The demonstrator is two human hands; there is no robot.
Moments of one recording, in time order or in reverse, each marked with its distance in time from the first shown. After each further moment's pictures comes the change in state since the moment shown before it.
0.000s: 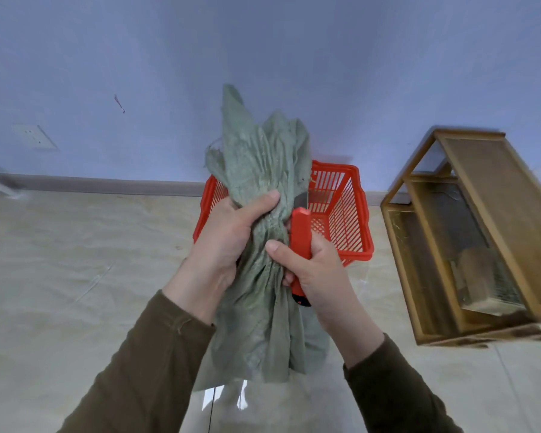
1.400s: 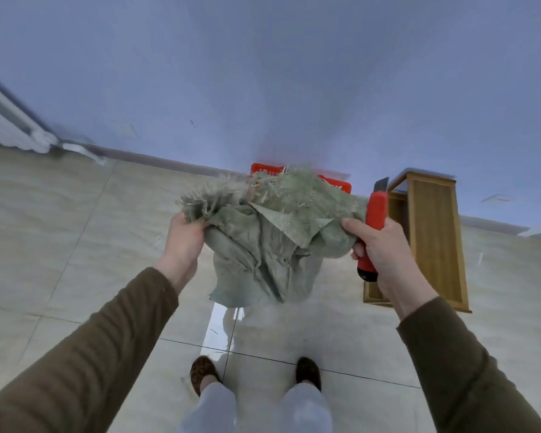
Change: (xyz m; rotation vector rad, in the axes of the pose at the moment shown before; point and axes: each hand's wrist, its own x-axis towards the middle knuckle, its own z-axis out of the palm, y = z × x) left_hand -0.148 0.256 -0.014 0.175 0.561 -0.083; right_hand -0.059 -0.359 0.008 -0.216 0.155 0.330
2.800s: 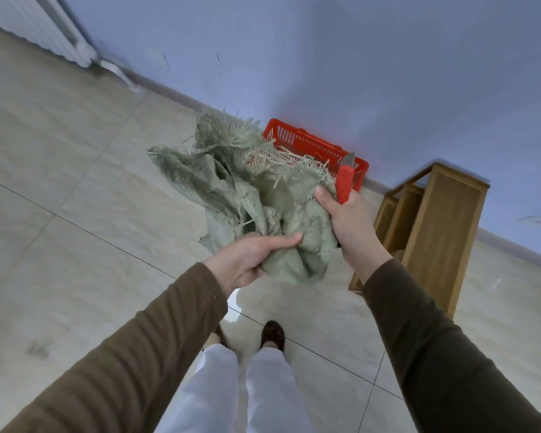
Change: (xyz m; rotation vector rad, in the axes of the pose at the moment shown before) left_hand -0.140 -0.076 0.166 -0.220 -0.296 -0.642; right_hand 0.038 0.055 -0.056 -0.135 -0.333 -0.045
